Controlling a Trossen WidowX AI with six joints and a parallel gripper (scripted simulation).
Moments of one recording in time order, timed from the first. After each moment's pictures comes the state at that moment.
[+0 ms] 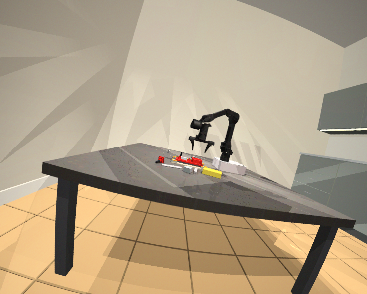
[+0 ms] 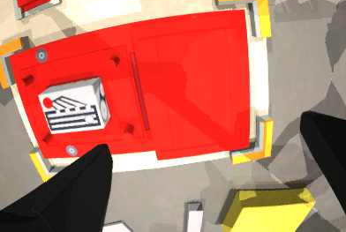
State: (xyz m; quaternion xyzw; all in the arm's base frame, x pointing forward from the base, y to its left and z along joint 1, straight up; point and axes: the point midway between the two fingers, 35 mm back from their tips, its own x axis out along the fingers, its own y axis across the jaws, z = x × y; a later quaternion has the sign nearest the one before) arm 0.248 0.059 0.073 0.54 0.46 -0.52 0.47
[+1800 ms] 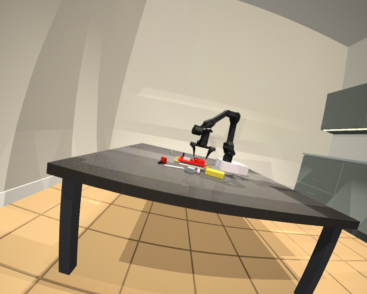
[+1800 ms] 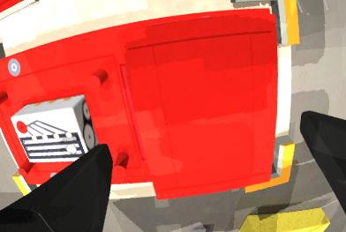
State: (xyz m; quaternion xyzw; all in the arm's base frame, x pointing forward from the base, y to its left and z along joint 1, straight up) arm 0.250 0.059 0.032 0.54 0.46 -0.52 0.47
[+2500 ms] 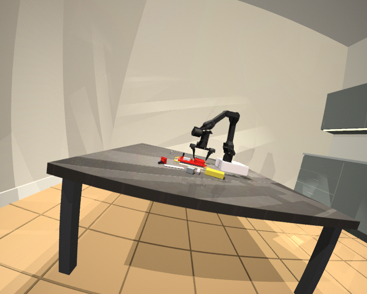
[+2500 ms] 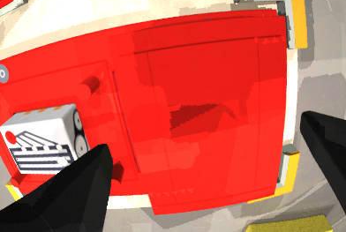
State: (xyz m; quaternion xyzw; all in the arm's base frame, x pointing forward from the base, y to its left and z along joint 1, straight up) arm 0.249 0.059 0.020 0.54 0.46 -0.52 0.47
